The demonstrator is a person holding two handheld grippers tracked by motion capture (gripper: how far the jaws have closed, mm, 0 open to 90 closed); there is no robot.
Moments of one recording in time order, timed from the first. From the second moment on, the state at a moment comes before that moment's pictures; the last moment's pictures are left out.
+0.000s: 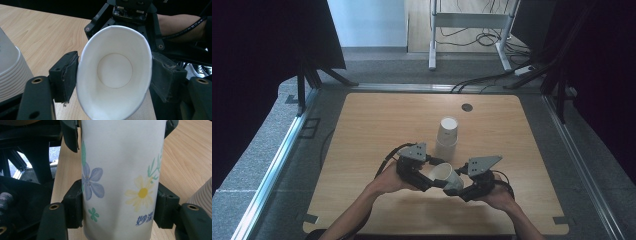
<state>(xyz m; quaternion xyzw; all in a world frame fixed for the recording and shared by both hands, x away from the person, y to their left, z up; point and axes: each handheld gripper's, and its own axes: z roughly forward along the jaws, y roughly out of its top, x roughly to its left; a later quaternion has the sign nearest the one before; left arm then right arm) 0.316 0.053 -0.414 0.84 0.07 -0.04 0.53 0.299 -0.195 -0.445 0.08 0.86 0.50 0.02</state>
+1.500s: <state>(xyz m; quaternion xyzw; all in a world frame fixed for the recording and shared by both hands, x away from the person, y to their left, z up) 0.315 0.052 -0.406 0.88 0.07 0.01 0.47 0.304 -0.194 -0.450 0.13 0.89 0.43 0.06</state>
